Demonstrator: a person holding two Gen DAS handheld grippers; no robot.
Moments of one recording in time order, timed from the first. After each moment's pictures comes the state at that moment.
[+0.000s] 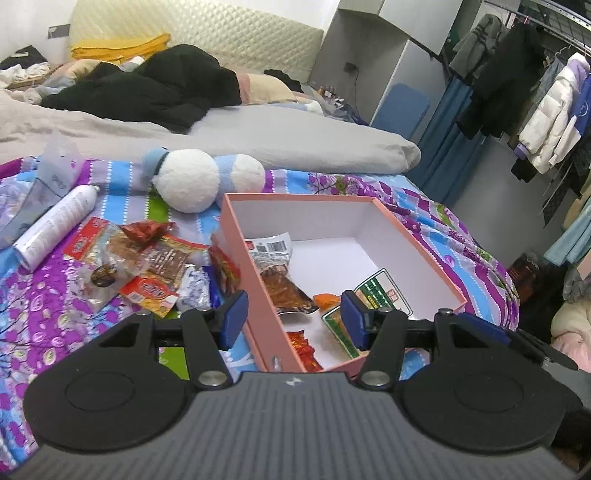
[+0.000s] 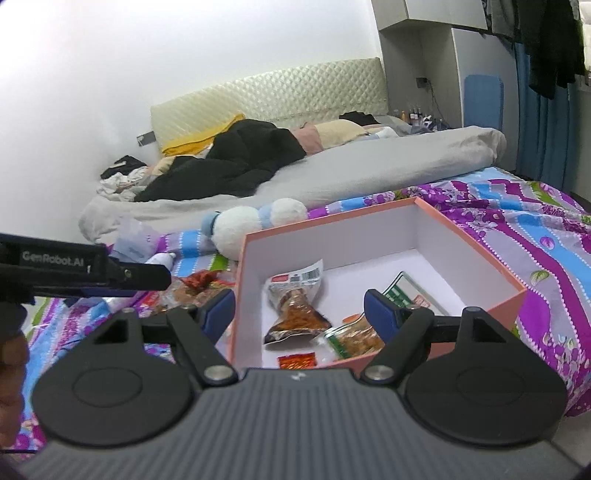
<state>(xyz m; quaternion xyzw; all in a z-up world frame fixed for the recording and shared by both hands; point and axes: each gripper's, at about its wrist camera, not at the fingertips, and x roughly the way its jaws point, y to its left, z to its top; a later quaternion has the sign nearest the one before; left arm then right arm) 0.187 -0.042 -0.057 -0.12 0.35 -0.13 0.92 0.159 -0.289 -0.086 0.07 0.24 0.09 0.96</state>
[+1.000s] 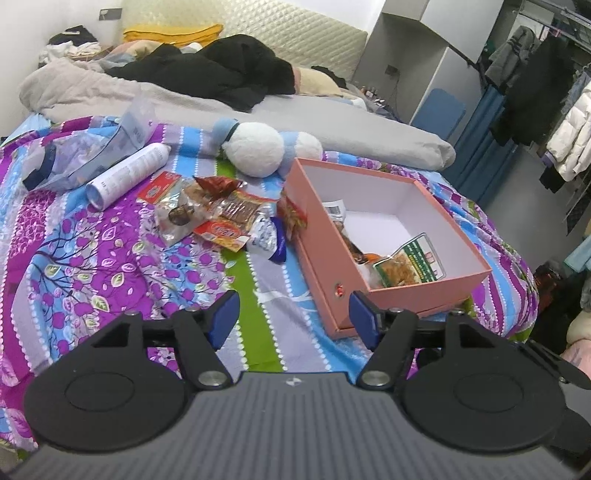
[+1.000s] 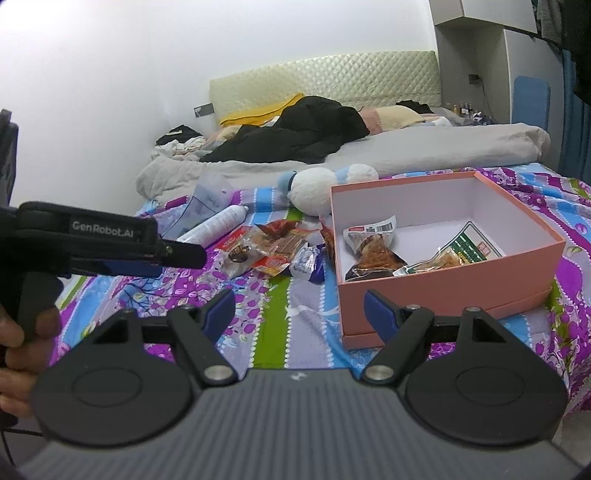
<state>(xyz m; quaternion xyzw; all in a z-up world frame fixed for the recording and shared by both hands) 0.089 0.018 -0.083 -0.14 0.36 -0.07 0.92 0.071 -0.225 -0.104 0.04 0.25 0.17 0.95</state>
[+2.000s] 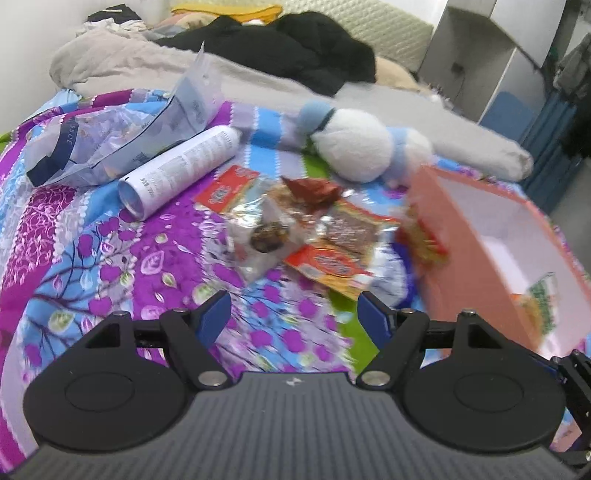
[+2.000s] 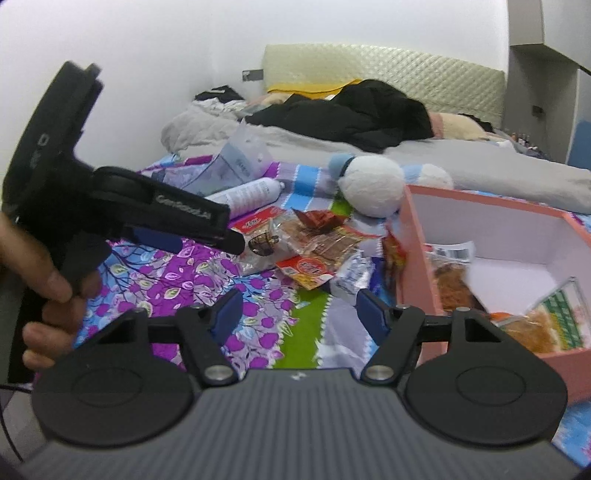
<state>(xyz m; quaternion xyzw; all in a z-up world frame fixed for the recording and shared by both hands) 0.244 0.111 -0.185 -0.14 0.39 0.01 0.91 0.178 -0.125 -0.164 -0.07 0.25 0.23 0.94</state>
